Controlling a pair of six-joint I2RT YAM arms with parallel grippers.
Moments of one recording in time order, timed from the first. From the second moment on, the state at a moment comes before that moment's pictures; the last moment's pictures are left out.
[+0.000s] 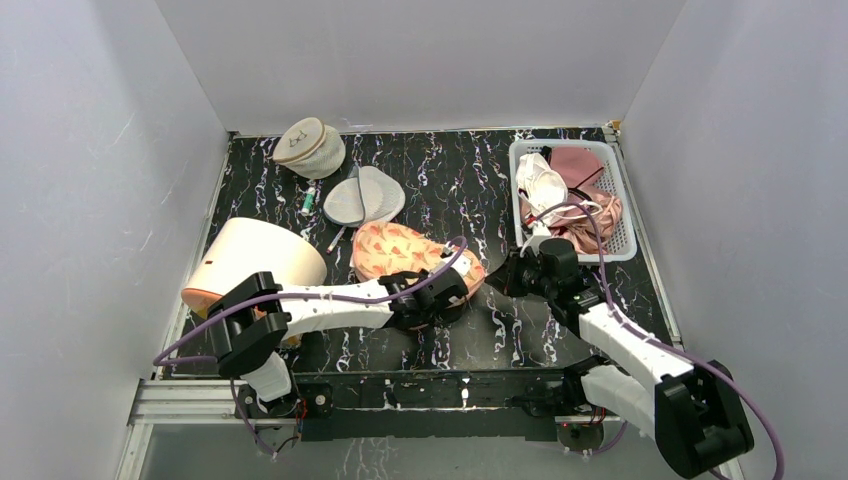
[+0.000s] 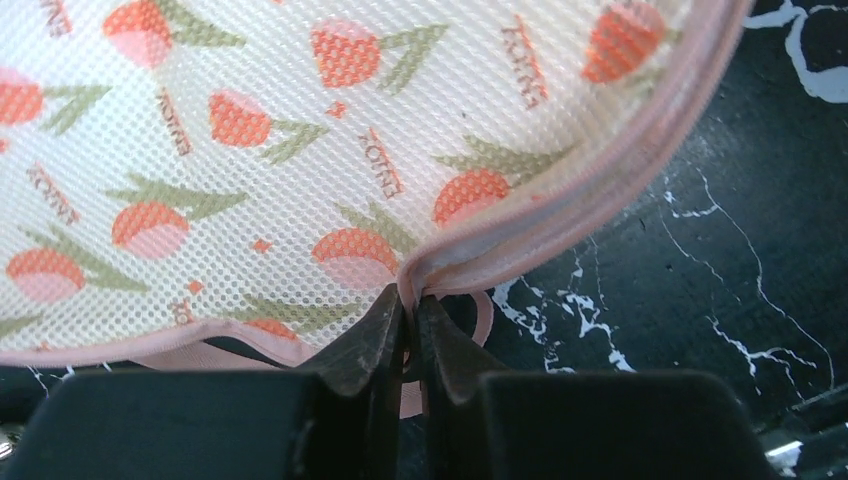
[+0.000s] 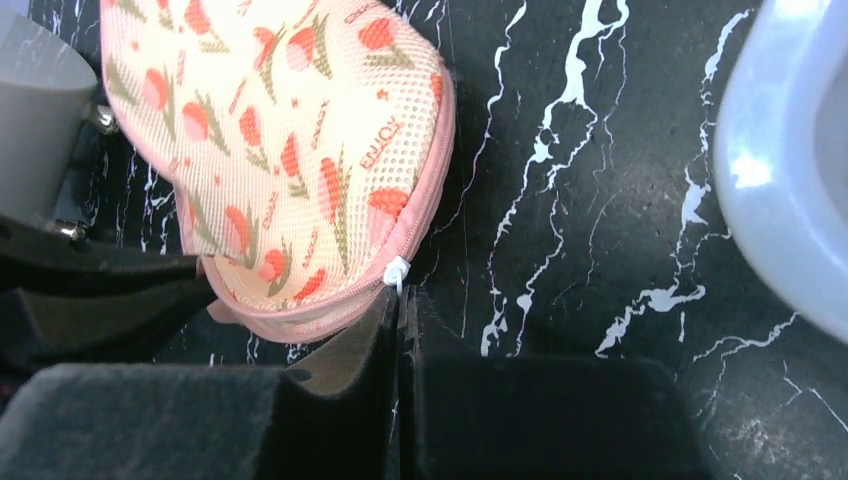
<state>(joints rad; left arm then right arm) -1.17 1.62 1.00 -0.45 -0.45 -0.38 0.35 1.01 0.40 0.05 -0.33 0.44</state>
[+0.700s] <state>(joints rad) -1.15 1.48 1.03 -0.37 -0.23 -0.34 0.38 0.99 0.28 0.13 -0.58 0.50</state>
